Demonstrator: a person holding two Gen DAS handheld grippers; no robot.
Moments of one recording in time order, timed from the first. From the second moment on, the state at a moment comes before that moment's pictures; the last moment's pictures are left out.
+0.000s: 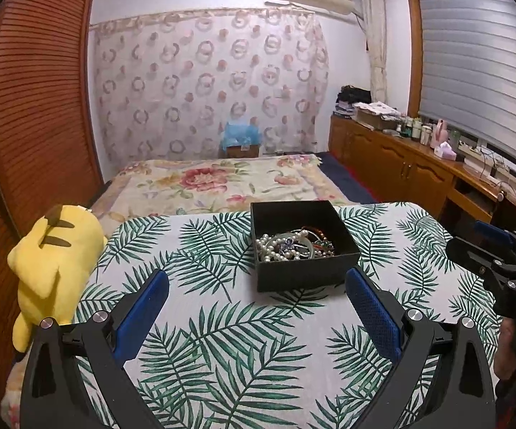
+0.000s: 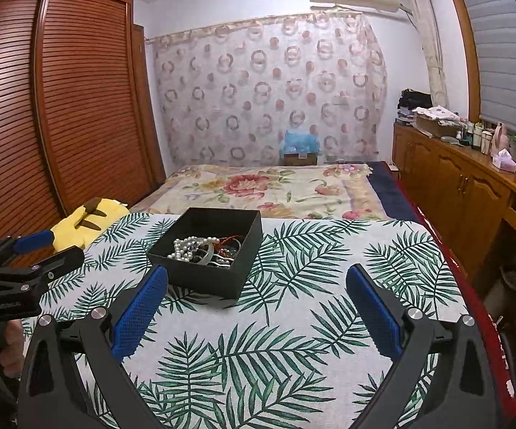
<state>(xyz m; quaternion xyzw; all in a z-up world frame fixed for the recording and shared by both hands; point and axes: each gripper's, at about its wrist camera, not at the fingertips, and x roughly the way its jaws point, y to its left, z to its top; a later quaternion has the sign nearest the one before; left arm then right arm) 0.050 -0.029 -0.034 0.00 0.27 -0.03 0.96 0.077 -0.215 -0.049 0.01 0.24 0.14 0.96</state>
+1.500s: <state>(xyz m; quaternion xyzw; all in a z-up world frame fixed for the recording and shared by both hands) 0.046 -0.042 -0.023 0.00 0.25 -0.03 0.97 0.079 -0.219 -0.050 0.02 0.24 0.14 0.96</state>
